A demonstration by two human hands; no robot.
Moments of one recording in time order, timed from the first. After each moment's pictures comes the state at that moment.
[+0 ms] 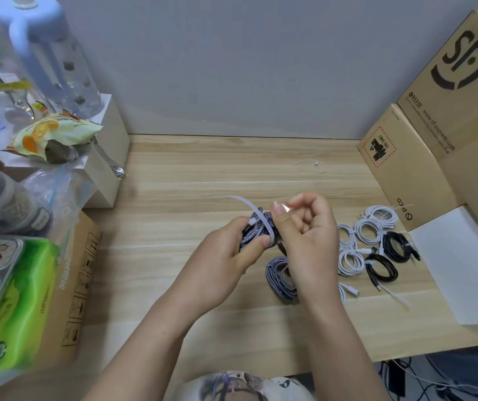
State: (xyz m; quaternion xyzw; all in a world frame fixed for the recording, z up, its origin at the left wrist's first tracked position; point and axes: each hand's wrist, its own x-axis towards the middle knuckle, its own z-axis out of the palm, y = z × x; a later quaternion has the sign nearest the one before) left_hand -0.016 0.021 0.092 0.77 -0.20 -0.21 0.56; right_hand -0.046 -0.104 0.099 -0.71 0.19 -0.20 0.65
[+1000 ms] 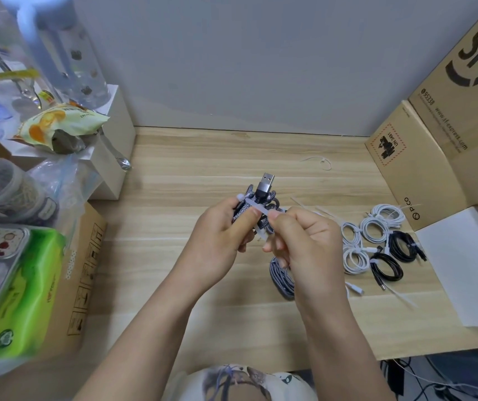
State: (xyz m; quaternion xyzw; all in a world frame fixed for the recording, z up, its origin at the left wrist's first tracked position) left_hand -0.006 0.019 0.105 0.72 -0.13 -0.18 0.66; right_hand -0.055 -0.086 0.124 -0.69 0.20 -0.10 0.69
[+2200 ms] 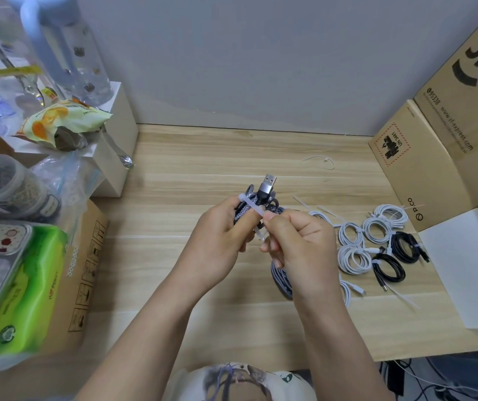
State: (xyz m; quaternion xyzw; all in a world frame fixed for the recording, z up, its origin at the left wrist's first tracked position) left_hand -0.006 0.020 0.105 0.74 -0.13 -0.17 0.63; right_hand -0.051 -0.082 0.118 -0.70 0.18 -0.09 0.69
